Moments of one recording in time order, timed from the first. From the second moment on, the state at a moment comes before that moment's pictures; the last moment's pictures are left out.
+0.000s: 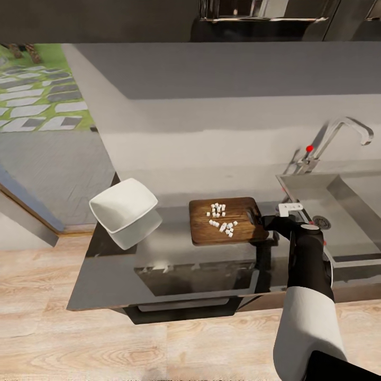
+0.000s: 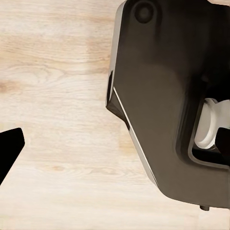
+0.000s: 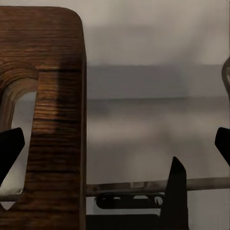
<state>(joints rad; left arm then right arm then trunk) 0.41 0.06 0.01 -0.48 0.21 -0.59 -0.10 -0.84 0.17 -0.56 -1.30 0.74 0.55 0.58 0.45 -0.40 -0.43</state>
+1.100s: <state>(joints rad) 0.41 0.06 0.01 -0.48 0.21 -0.59 -0.10 -0.84 0.17 -0.55 -1.31 0.74 0.55 0.58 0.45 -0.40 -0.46</state>
